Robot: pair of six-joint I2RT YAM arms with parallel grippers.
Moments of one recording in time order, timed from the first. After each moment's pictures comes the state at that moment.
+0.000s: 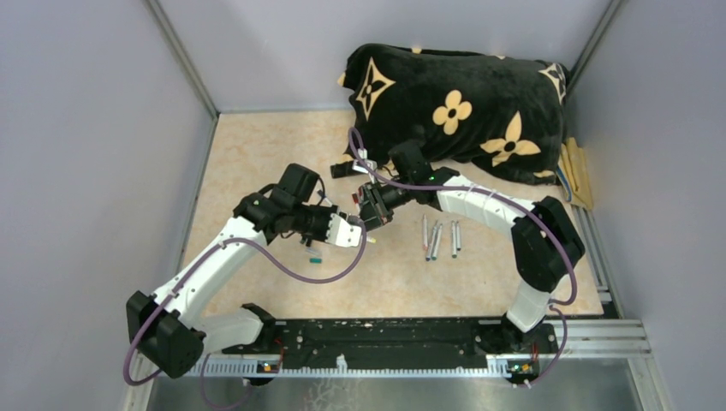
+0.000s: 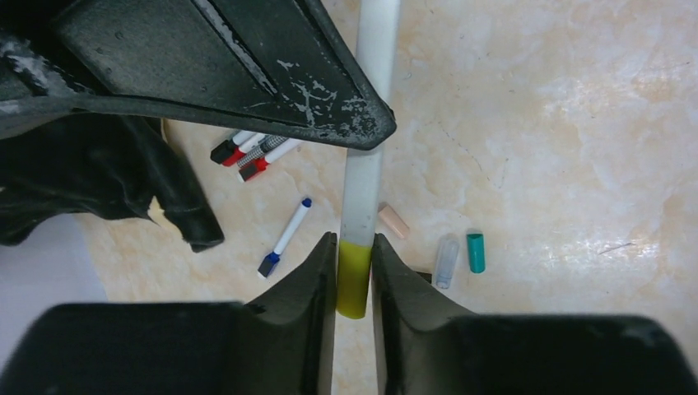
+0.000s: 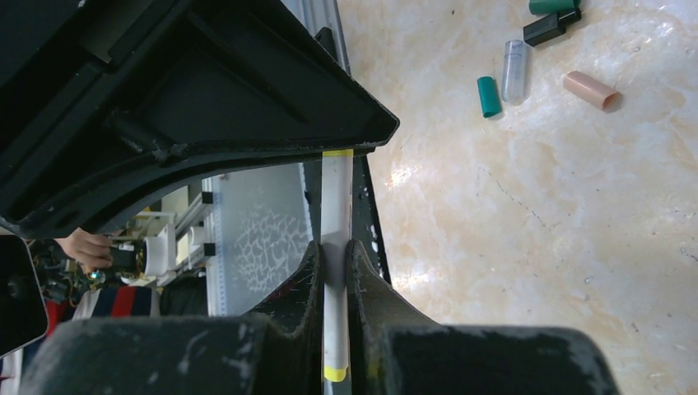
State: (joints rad) left arm -0.57 1.16 1.04 -0.87 0.42 1.26; right arm 0.71 1.74 1.27 -0.26 -1.00 0.32
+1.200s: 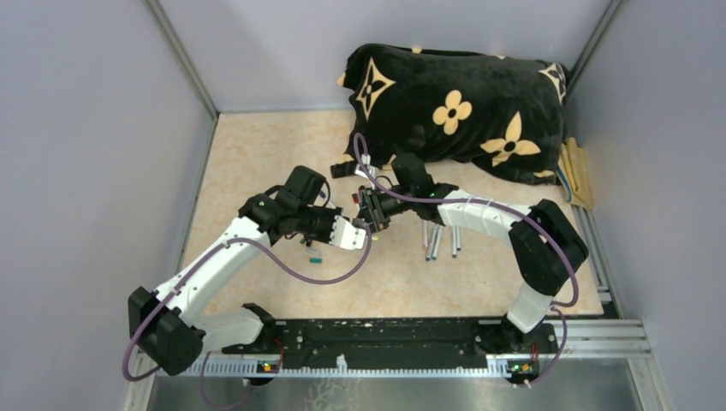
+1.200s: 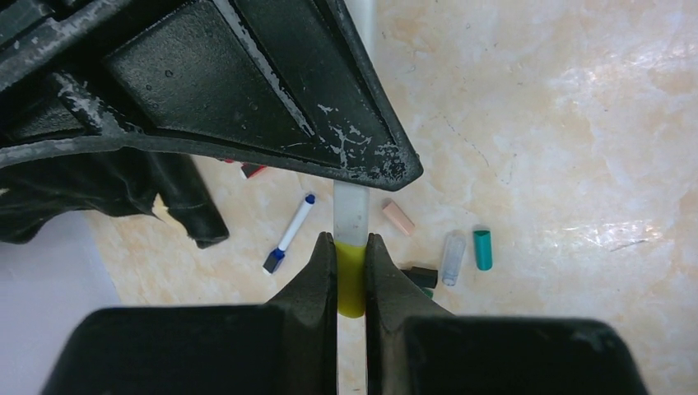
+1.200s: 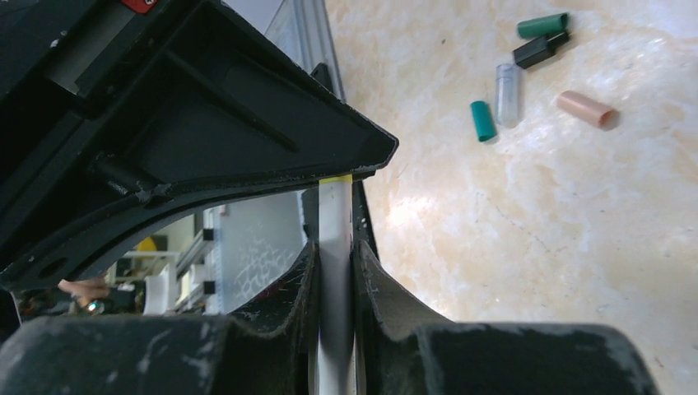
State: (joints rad) left arm -0.60 1.17 1.03 -0.86 0.34 1.26; right arm 0.73 1.72 1.11 0.06 -0.96 0.52
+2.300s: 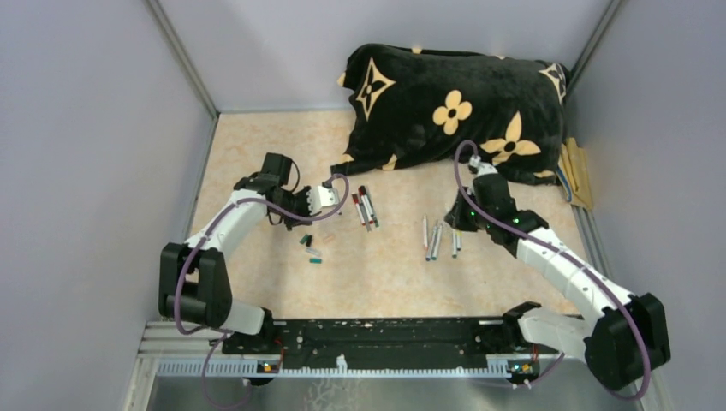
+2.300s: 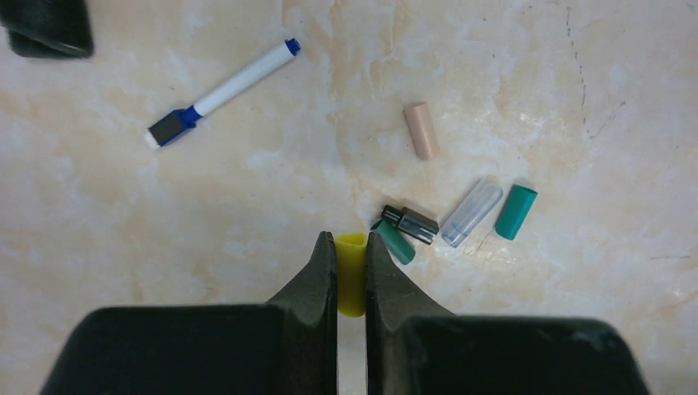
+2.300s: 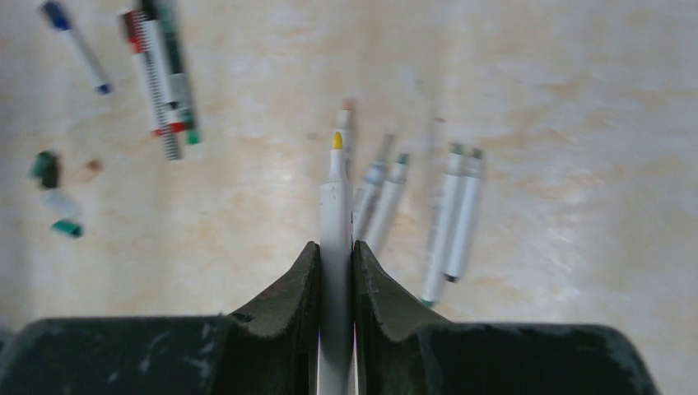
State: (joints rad) left arm -0.23 1.41 0.99 -0.74 0.42 1.13; right arm 0.47 1.12 0.79 -0.39 -0.10 0.46
